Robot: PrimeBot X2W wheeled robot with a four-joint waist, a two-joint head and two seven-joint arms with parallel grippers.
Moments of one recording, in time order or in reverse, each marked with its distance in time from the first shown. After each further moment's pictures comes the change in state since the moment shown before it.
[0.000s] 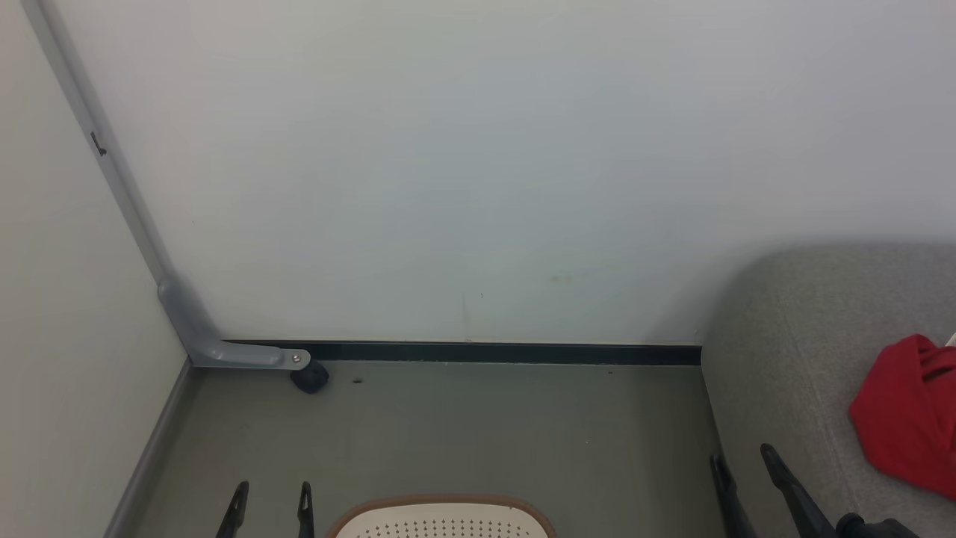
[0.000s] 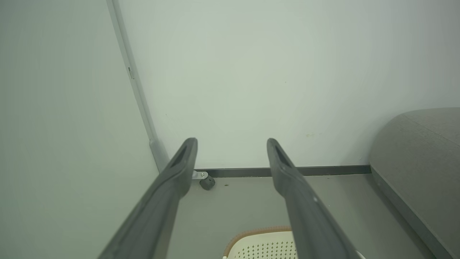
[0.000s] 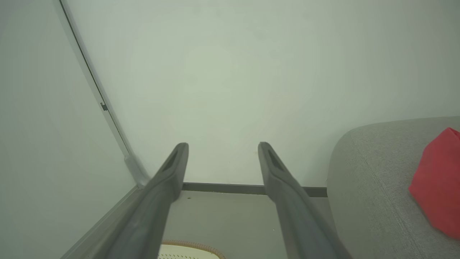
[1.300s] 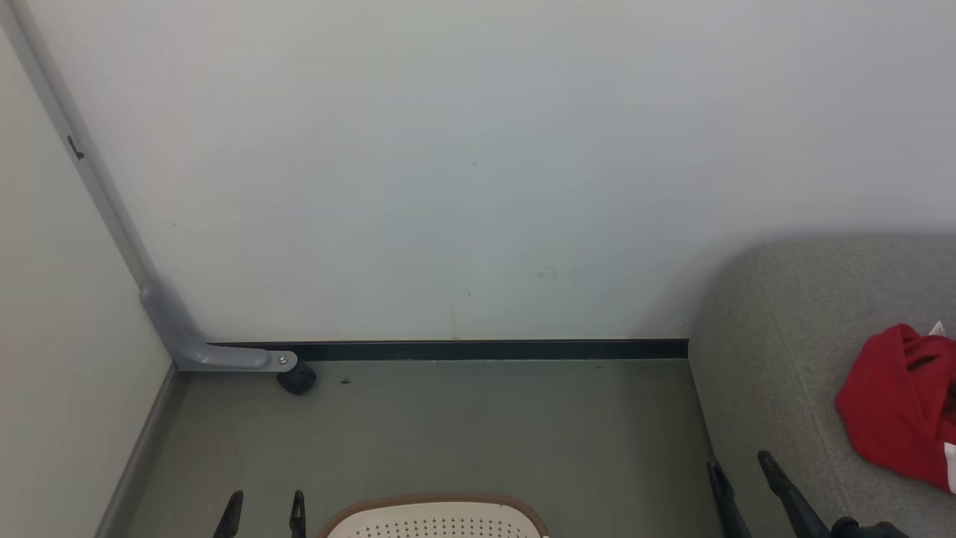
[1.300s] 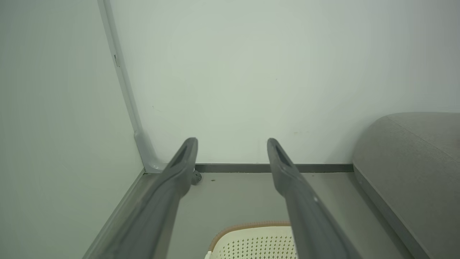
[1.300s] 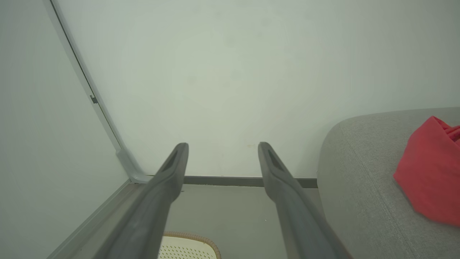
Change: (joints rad) left arm 0.021 0.000 0.033 -0.004 -0.042 -0.056 0.000; right arm -0.001 0.000 0.008 0.032 -0.022 0.000 0.000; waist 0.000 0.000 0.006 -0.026
